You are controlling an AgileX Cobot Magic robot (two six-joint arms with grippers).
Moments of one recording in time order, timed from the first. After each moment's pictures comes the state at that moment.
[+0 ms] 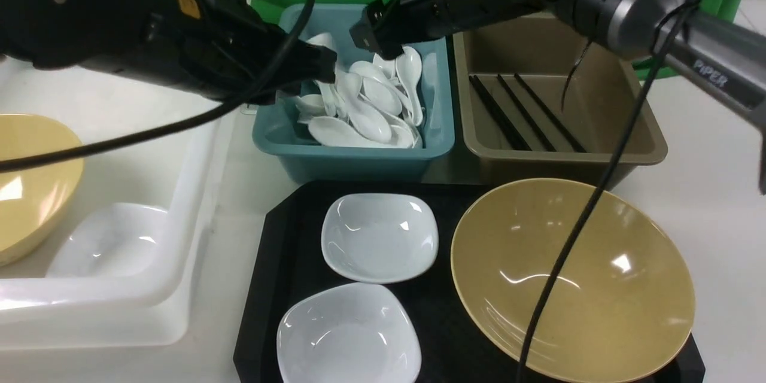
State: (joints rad) right arm 0.50 2.15 -2.06 0.39 0.64 -0.50; left arm -0.46 1.40 -1.26 -0.05 0.62 -0.16
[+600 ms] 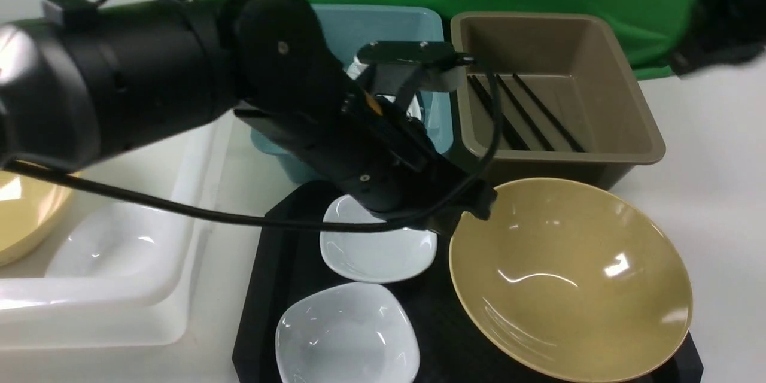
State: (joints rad) right arm 0.25 1.39 -1.47 0.07 1.11 -0.31; left arm -0.67 1.64 -1.35 -0.38 0.79 0.07
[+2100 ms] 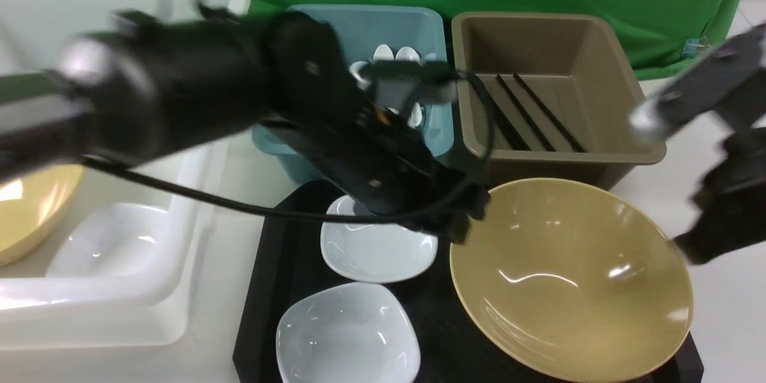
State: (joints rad) right arm 0.46 1.16 -1.01 -0.35 0.94 0.09; left arm -0.66 1.79 -1.38 -0.35 0.72 0.03
